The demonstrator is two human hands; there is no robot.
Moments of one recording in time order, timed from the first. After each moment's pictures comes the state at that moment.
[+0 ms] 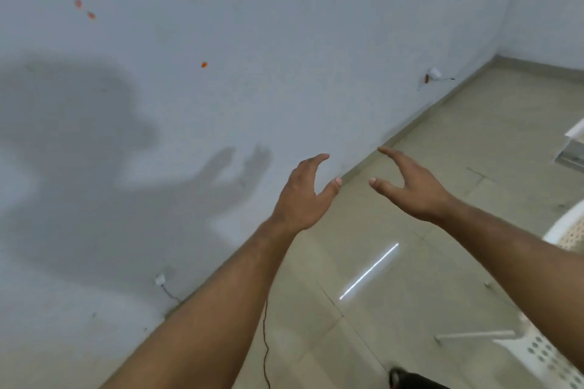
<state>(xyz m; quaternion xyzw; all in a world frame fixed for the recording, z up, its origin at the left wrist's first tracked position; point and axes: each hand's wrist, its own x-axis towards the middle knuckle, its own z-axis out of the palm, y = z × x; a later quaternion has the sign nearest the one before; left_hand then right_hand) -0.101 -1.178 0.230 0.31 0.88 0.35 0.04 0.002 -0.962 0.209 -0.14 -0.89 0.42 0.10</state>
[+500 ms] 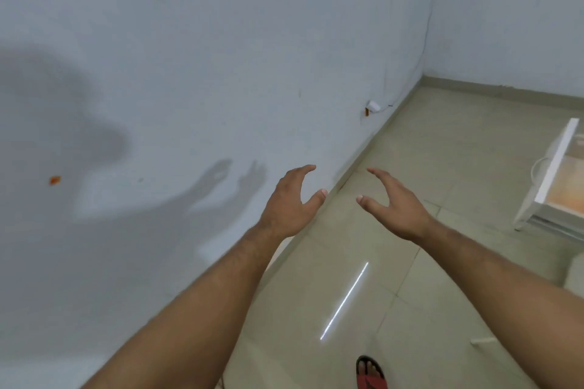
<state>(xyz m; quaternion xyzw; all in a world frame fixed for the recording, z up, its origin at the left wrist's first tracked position) -0.363 -0.903 0.215 0.39 0.86 0.31 0.11 -0.205 -0.727 0.179 -0.27 -0.84 0.45 0.12</state>
